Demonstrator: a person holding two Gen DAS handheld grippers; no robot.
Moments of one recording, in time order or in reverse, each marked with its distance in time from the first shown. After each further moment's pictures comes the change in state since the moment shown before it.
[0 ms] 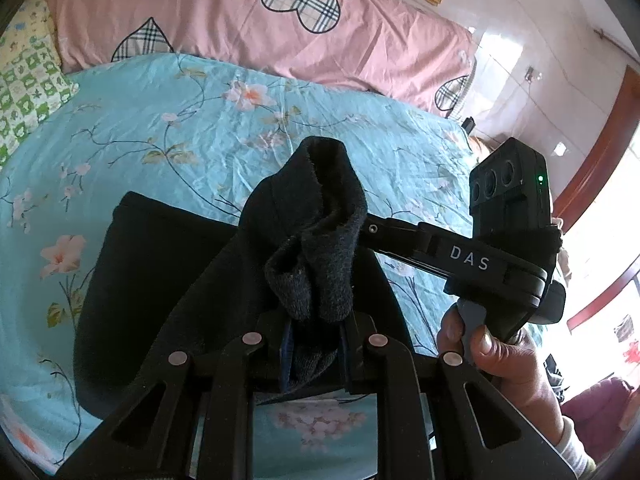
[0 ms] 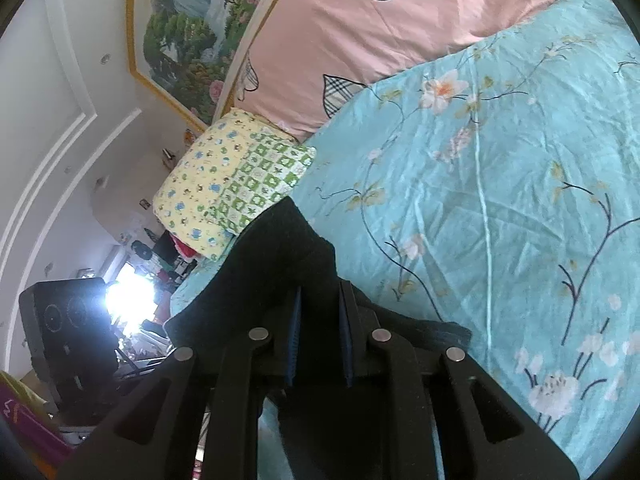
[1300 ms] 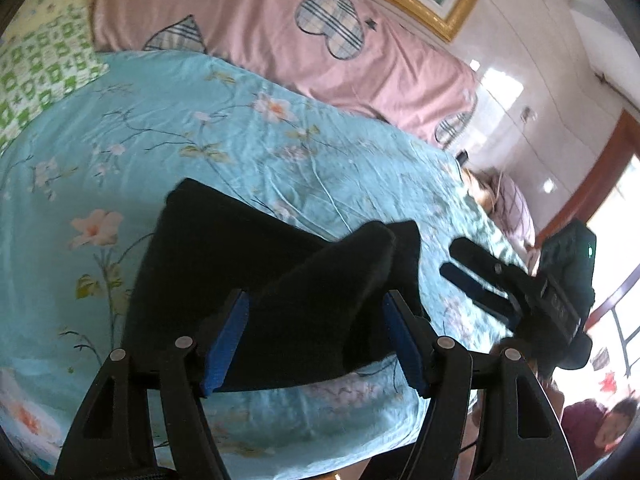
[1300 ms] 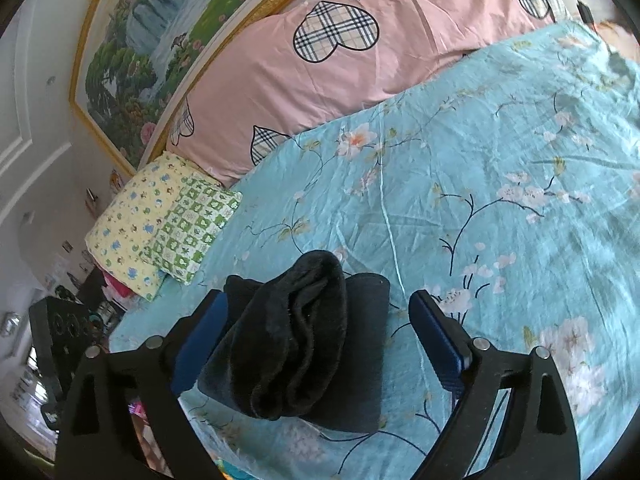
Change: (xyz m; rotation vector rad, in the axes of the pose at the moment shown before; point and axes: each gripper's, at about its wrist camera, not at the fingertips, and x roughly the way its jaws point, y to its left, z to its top) left arm -0.052 0.058 -0.017 -0.123 -0.073 -0.077; right arm -0.071 0.050 -0.036 0.040 -0.193 -0.362
